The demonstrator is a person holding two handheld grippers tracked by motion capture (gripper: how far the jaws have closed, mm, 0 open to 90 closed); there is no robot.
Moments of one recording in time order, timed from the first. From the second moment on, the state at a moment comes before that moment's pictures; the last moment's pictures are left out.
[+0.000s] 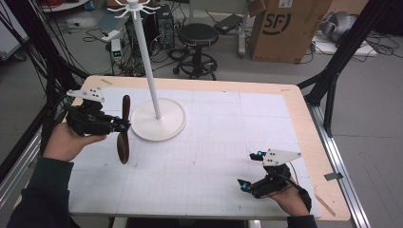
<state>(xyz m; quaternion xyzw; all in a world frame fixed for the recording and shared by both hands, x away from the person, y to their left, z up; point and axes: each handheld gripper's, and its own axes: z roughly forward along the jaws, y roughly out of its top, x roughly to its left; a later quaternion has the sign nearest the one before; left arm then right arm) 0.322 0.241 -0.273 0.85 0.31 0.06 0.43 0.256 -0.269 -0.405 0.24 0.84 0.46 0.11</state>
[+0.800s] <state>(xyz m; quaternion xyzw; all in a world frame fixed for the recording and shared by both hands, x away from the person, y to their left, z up) 0.334 0.257 -0.223 0.83 0.32 0.07 0.45 0.256 -0.269 -0.406 0.25 0.84 0.46 0.11</state>
